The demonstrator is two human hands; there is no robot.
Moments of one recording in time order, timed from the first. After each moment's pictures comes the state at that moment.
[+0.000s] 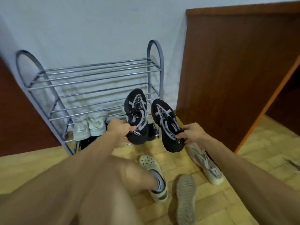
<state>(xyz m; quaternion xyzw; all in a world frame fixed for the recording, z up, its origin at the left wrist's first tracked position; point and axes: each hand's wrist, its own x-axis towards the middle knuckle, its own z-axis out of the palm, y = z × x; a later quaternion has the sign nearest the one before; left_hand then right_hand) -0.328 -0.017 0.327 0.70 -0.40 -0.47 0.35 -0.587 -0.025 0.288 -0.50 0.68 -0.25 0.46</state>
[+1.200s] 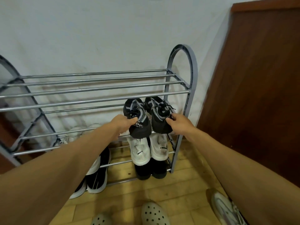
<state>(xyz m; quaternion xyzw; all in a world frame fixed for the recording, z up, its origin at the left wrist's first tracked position) -0.287 -0.255 0.316 0.70 -0.47 -0.43 0.30 -0.491 -0.286 0.297 -0.64 0.66 -0.22 0.34</state>
